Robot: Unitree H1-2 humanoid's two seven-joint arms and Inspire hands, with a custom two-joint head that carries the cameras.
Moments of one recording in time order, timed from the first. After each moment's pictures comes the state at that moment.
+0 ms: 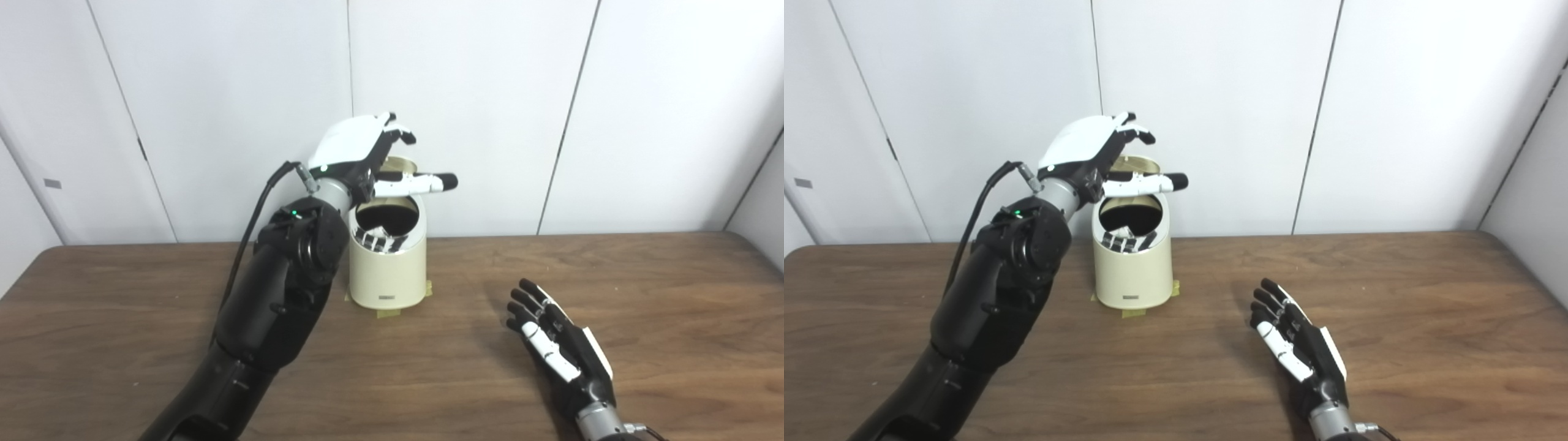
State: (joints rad) left arm -0.85 0.14 -0.35 0.04 0.95 0.47 -0.45; right arm -0.09 -0.06 -0.07 0.02 0.21 0.07 0.08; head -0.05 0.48
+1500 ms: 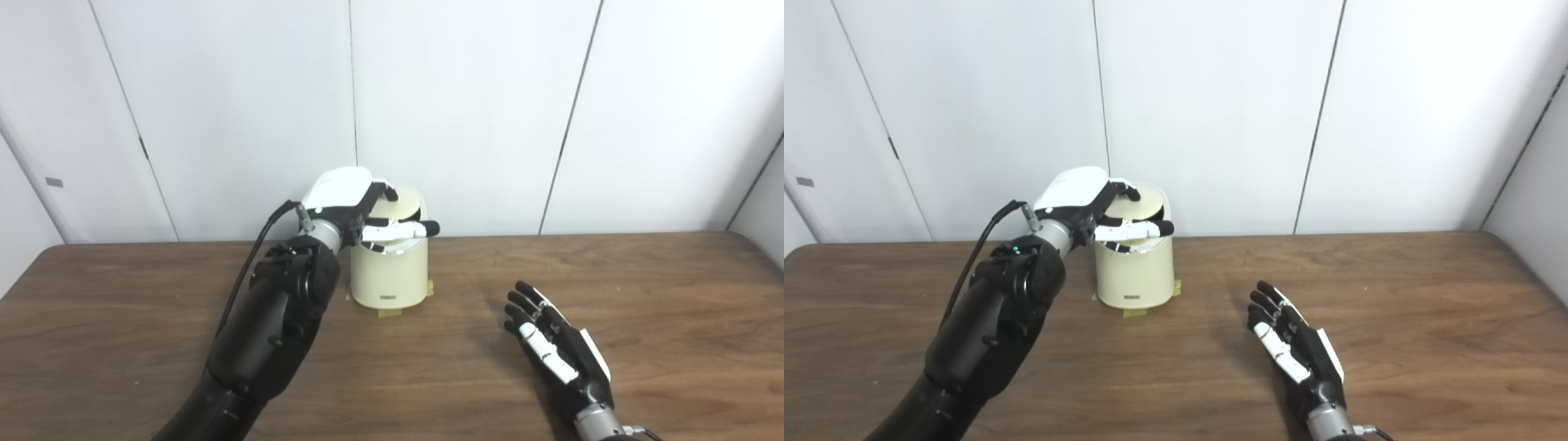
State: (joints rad) left arm -0.75 0.16 -0.38 0.03 1.03 0.47 -0.52; right arm -0.07 -0.05 -0.07 -0.03 0.21 0.15 0.08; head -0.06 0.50
